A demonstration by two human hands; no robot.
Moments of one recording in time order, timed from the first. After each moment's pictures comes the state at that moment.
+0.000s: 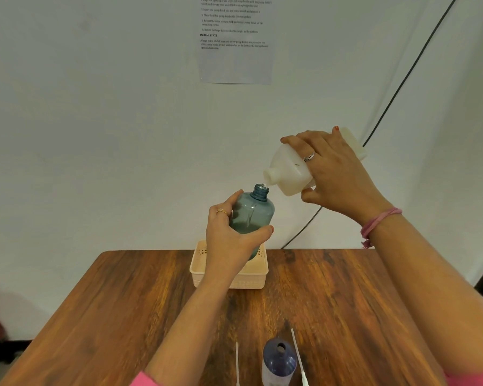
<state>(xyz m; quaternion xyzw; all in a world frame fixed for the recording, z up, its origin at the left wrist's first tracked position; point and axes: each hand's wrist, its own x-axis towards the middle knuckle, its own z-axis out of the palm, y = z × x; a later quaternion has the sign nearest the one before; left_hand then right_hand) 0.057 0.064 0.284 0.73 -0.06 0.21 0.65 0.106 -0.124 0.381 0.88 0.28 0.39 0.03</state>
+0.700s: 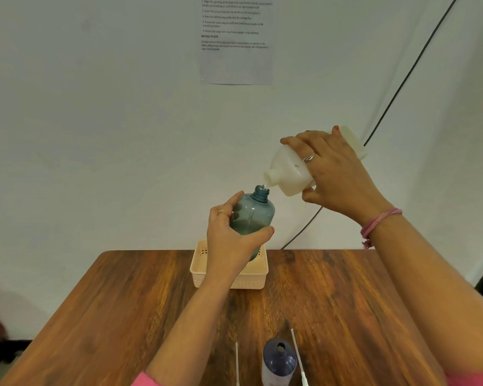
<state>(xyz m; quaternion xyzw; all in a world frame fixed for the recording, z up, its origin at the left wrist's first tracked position) 0.055 0.063 0.283 0.73 -0.06 0.21 0.65 0.107 -0.125 0.380 0.87 0.28 0.41 0.05</state>
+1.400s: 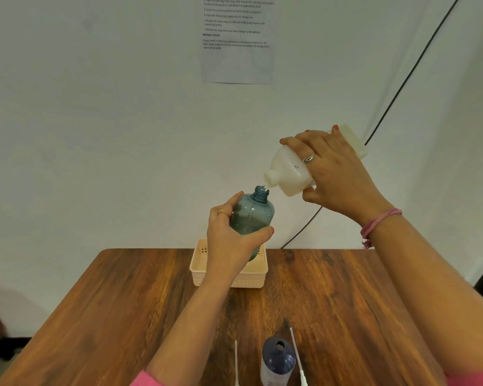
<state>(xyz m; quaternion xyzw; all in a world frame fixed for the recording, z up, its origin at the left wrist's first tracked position) 0.053 0.063 0.282 0.73 -0.05 0.21 0.65 0.106 -0.124 0.381 0.86 0.29 0.41 0.07</state>
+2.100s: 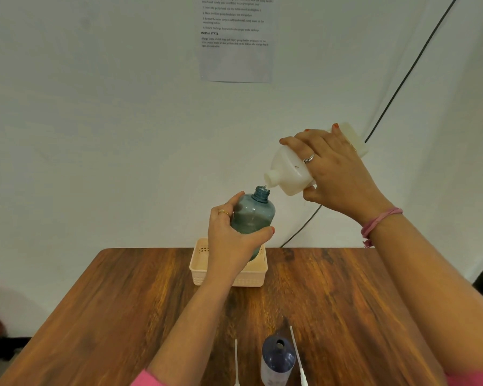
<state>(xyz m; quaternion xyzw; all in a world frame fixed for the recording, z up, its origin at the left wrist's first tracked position) 0.054 0.062 0.280 0.73 -0.05 0.20 0.66 0.103 -0.125 0.380 0.86 0.29 0.42 0.07</state>
